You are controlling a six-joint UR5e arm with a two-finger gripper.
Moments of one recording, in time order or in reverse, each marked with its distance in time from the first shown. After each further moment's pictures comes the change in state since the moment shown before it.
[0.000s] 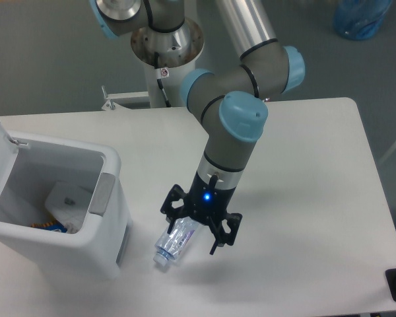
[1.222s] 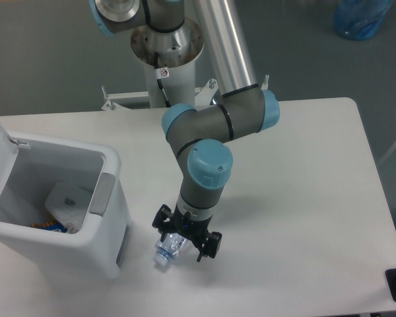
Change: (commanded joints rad) arm -0.104 -0.097 -0.018 -0.012 0.153 -0.011
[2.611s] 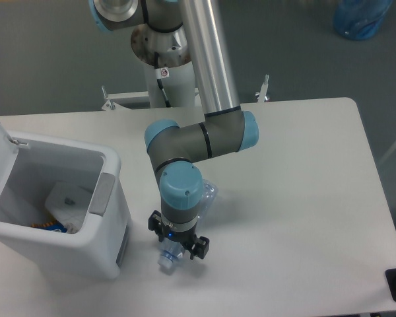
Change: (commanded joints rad) arm -0.055 -0.068 0.014 0.006 0.193 -0.005
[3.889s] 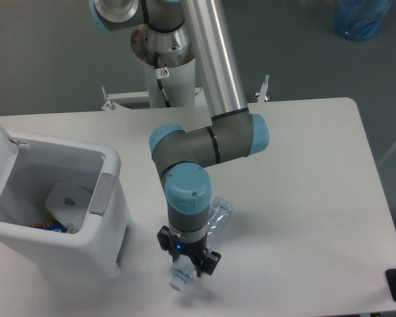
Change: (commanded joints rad) arm 0.032 -0.028 0.205 0.005 -0.011 0.012
